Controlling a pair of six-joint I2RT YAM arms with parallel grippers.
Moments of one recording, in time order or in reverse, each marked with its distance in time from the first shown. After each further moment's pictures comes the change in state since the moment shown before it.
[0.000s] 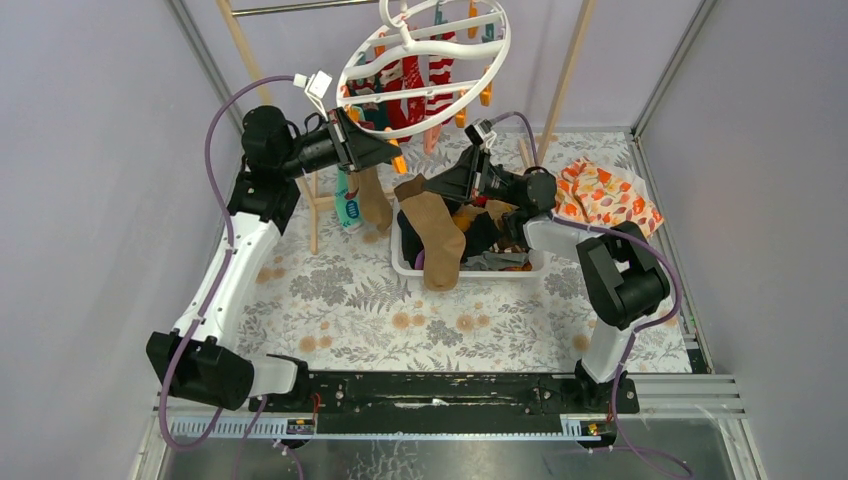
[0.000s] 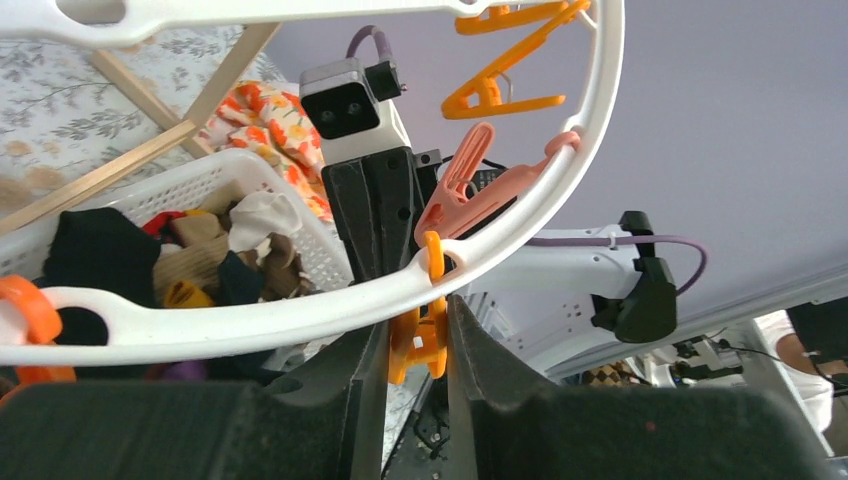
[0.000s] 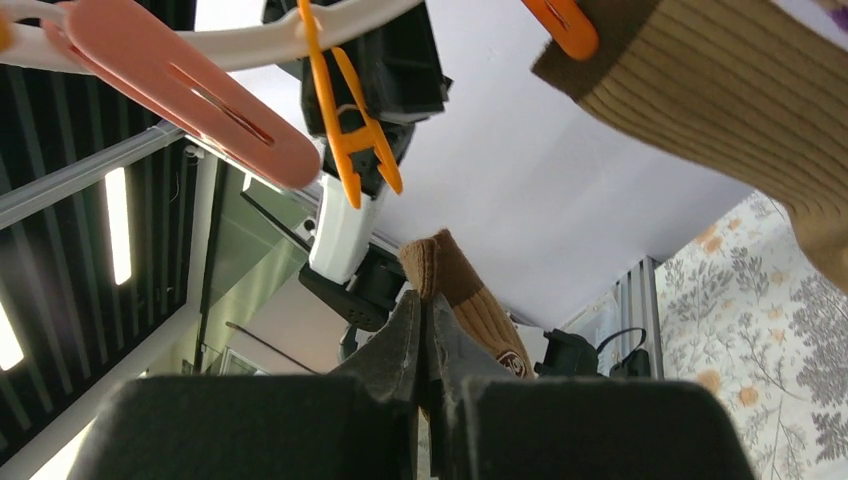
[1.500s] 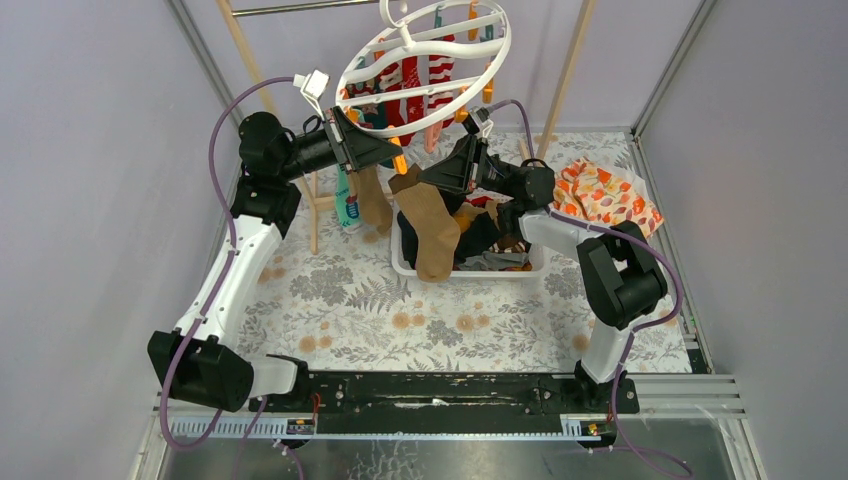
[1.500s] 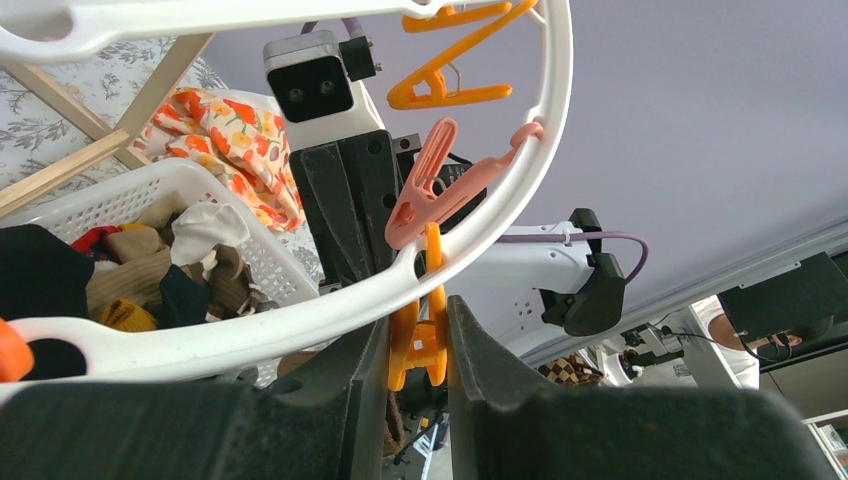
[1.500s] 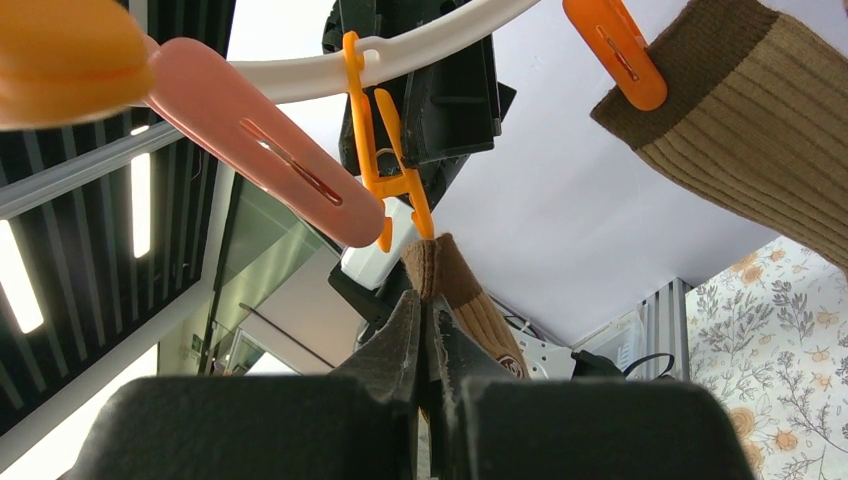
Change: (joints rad) left arm 0.005 -0.010 -0.066 0.221 0.064 -0.192; right arm 0.026 0.008 0.108 0.013 0.018 0.046
